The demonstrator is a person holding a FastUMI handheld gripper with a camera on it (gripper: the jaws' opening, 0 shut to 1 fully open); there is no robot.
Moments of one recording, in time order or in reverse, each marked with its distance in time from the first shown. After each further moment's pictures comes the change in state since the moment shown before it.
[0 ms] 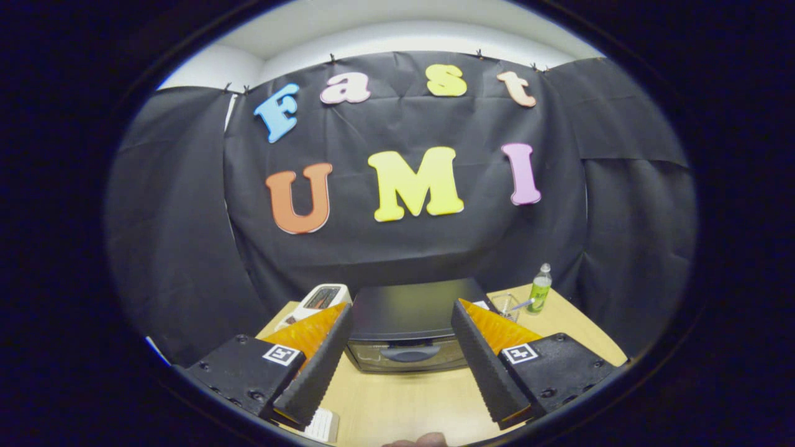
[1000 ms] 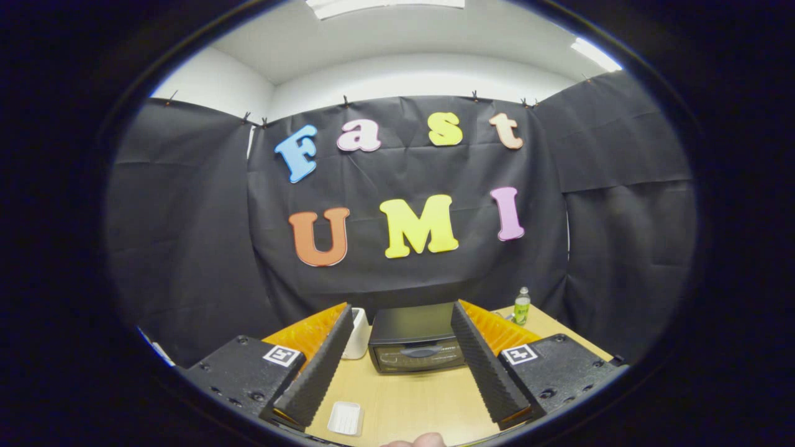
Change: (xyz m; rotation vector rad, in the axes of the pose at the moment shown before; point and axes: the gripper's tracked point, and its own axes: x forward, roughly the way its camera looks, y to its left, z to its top) arm -0.106 0.040 0.039 -0.002 -0.127 -0.007
